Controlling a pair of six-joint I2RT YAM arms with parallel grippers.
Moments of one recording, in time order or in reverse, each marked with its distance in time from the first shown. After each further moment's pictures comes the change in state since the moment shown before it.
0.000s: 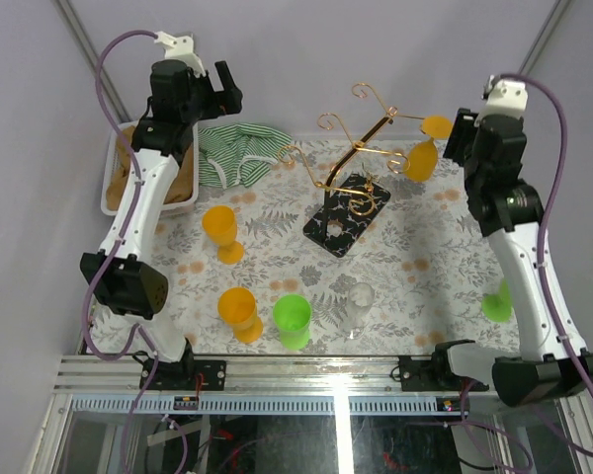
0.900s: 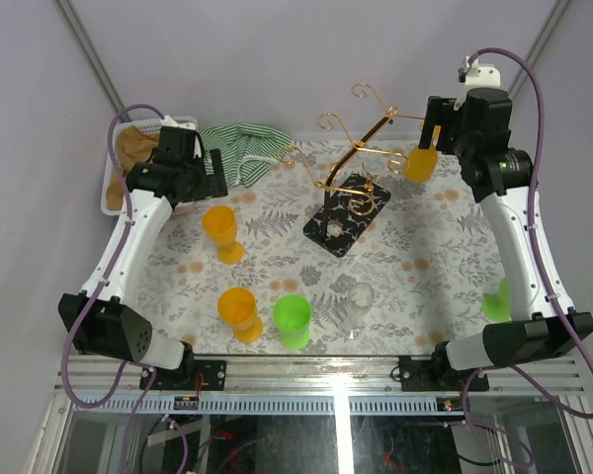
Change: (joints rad) left arm -0.037 -0.288 -0.405 -0.514 -0.176 -0.011; right arm 0.000 0.238 0.319 -0.238 -0.204 0.024
